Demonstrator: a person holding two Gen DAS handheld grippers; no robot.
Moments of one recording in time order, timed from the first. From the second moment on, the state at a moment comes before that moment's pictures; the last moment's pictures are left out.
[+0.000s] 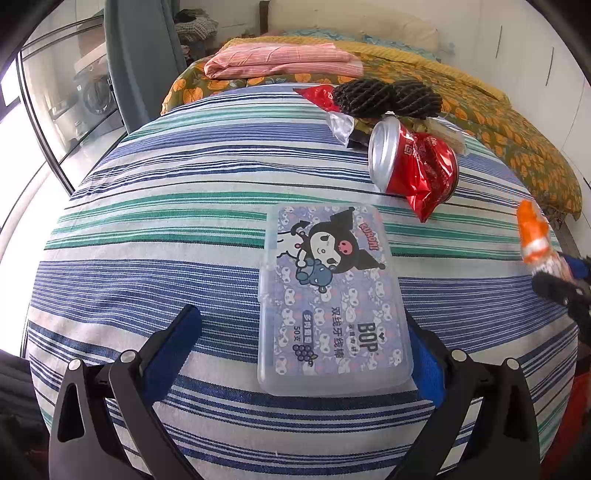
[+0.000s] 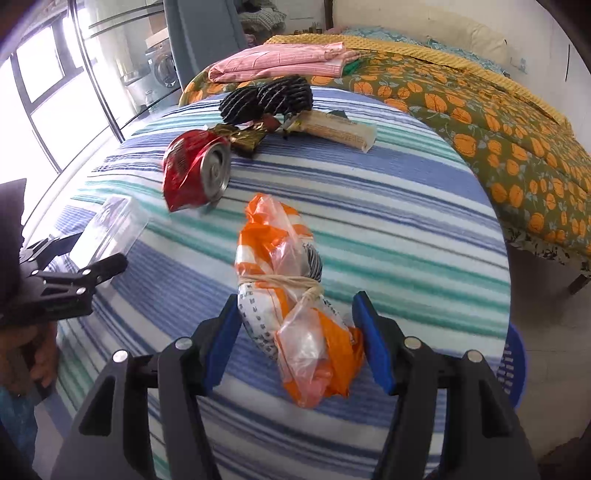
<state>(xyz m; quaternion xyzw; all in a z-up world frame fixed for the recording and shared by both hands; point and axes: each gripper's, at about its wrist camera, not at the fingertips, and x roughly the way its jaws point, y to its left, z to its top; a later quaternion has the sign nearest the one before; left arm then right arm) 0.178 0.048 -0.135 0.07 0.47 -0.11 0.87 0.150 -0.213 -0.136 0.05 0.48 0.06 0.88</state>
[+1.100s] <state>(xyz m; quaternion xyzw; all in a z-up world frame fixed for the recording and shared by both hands) 0.184 0.048 -0.124 0.11 0.49 -0.16 0.85 0.169 -0.168 -0.138 -0.08 0.55 0.13 0.82</state>
